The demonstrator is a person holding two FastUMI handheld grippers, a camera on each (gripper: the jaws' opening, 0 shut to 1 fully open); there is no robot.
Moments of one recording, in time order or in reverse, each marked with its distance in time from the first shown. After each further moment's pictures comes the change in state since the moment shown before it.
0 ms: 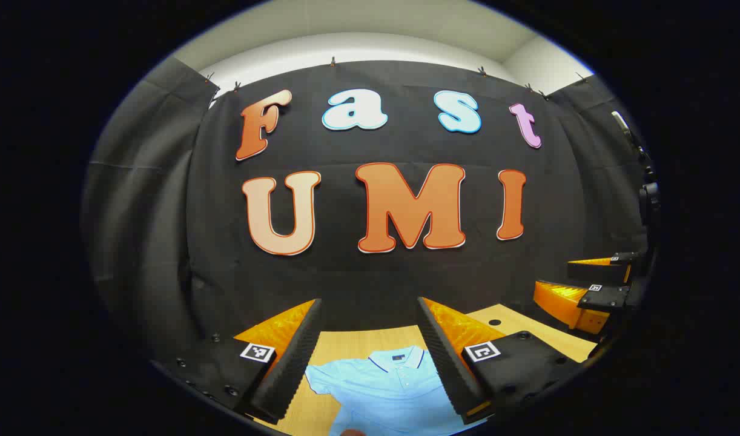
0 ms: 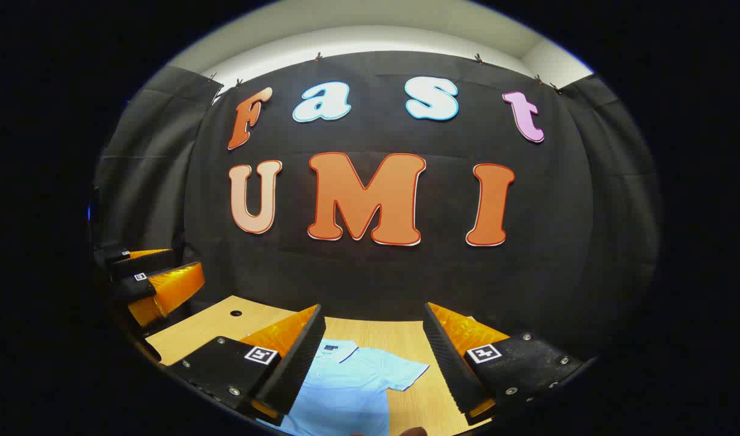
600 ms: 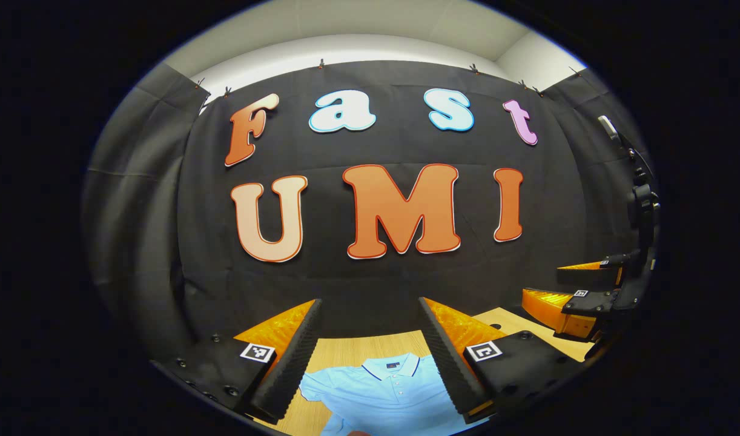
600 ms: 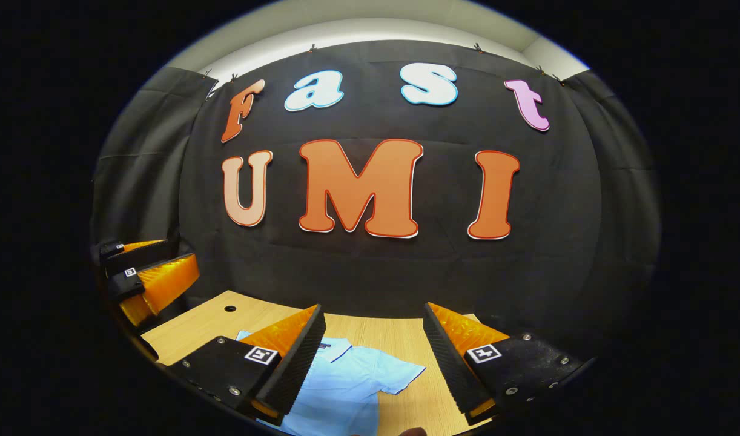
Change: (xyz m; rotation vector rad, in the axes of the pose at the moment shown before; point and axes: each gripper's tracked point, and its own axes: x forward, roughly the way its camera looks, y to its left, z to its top) left arm 0.025 -0.026 0.003 0.036 -0.014 -0.004; right arm 0.037 -0.025 -0.015 0.006 0.049 0.008
